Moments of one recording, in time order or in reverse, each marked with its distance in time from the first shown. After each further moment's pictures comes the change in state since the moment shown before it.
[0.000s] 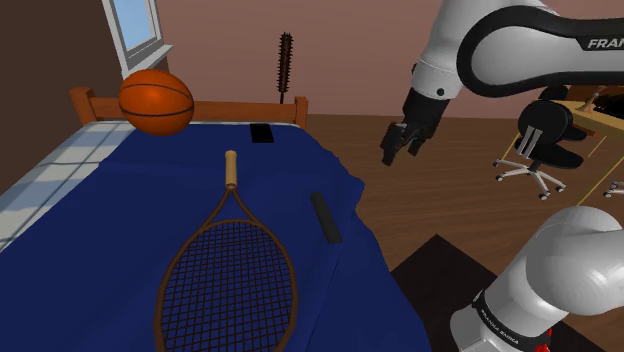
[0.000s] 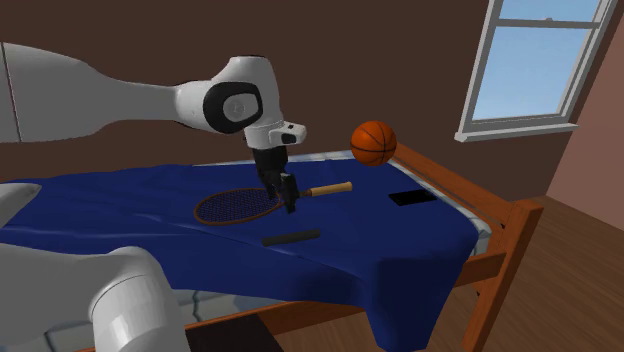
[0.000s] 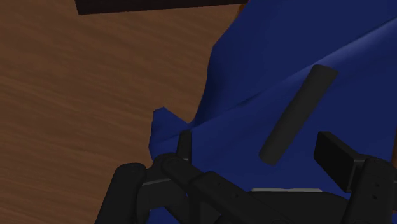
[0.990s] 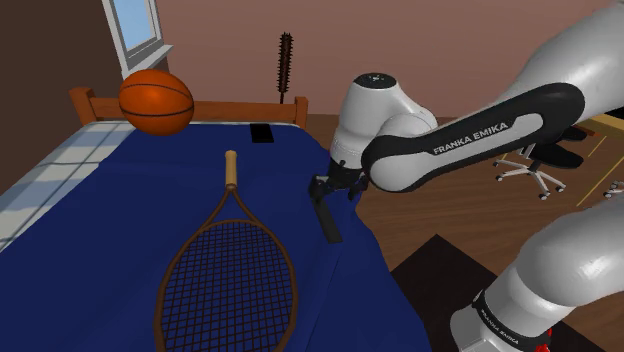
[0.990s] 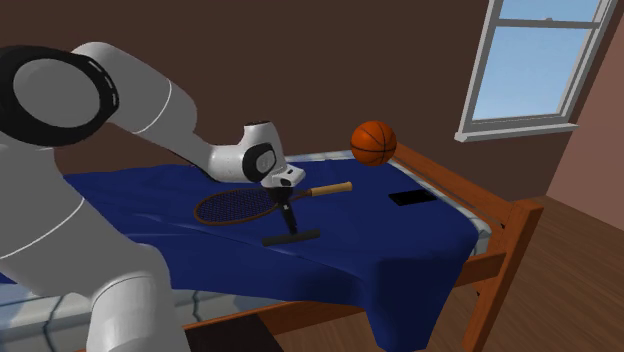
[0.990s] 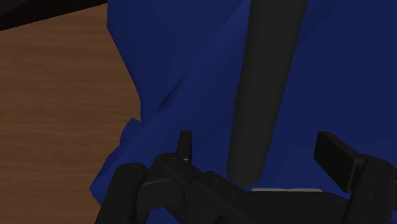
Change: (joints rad) arm -0.167 0.475 0.400 -0.032 -0.064 0.566 0.606
